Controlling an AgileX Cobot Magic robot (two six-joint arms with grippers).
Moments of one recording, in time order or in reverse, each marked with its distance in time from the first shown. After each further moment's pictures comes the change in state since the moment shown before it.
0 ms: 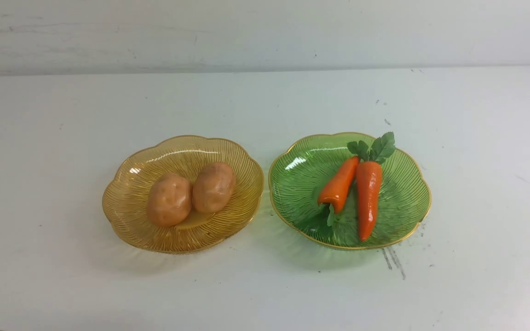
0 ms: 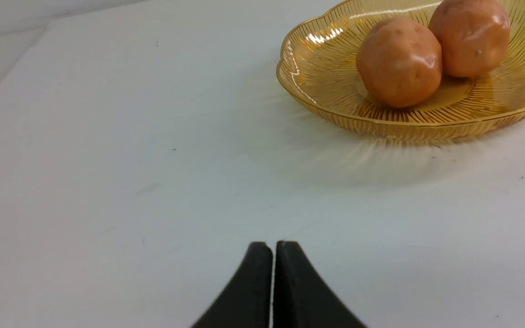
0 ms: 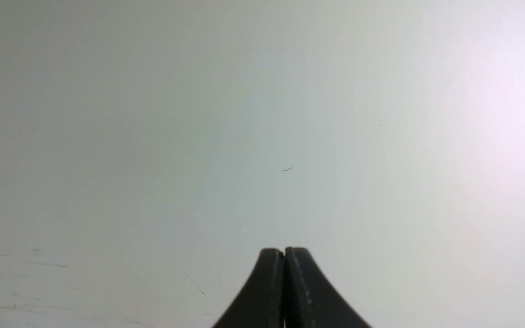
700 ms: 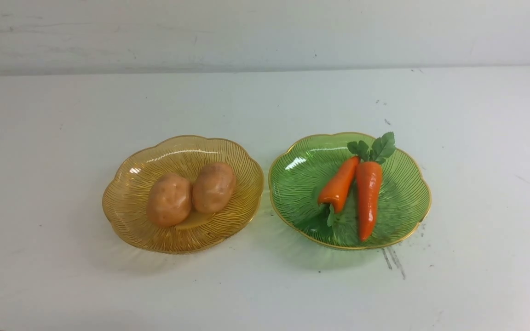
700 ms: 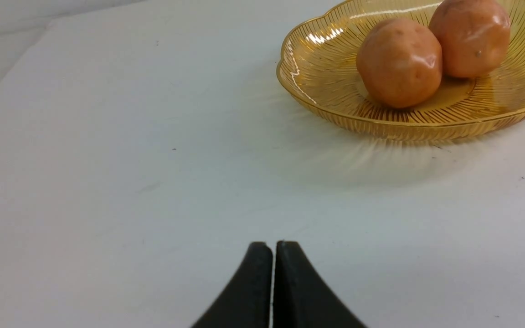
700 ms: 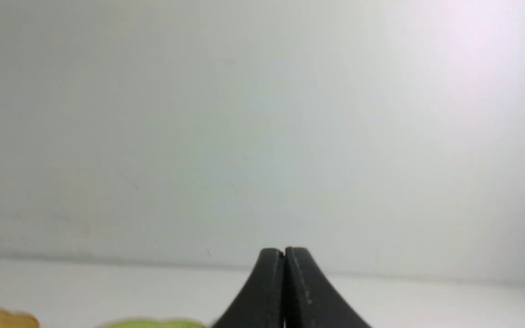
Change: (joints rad) right arm -0.233 0.001 0.452 -0.005 0.000 0.002; left arm 0.000 0.000 0.000 0.000 0.000 -0.002
